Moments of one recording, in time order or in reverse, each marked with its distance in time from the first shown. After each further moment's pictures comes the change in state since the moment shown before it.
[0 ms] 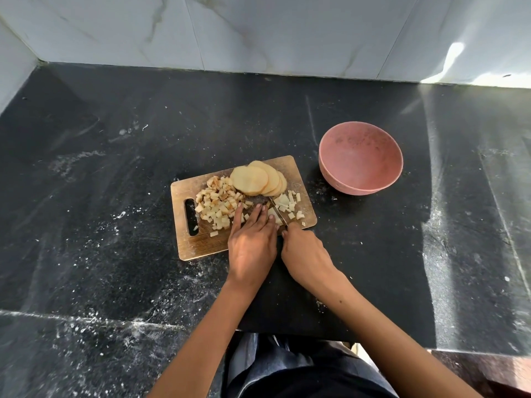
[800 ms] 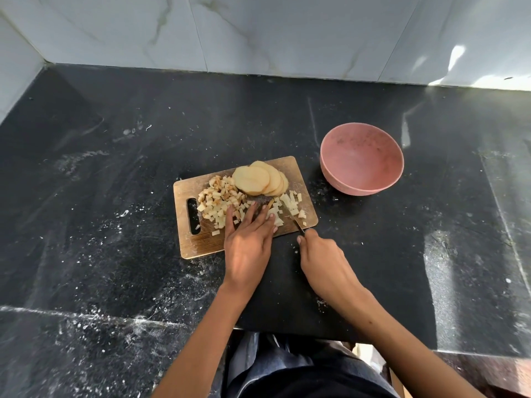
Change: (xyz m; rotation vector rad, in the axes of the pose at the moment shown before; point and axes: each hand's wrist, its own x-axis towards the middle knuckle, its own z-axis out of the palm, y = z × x) left_hand -0.005 -0.003 -0.009 -0.103 -0.017 -0.075; right_hand -0.017 0.027 -0.008 0.008 0.041 -0.055
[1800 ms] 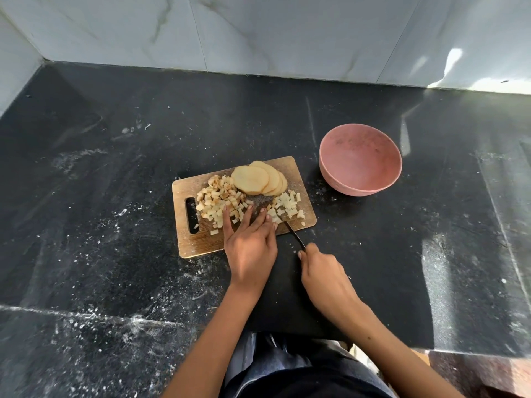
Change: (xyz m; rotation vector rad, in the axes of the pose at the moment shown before) left_hand -0.001 0.014 0.005 0.027 0.084 -0.102; right_hand -0.014 0.009 0.012 -0.005 -0.031 0.052
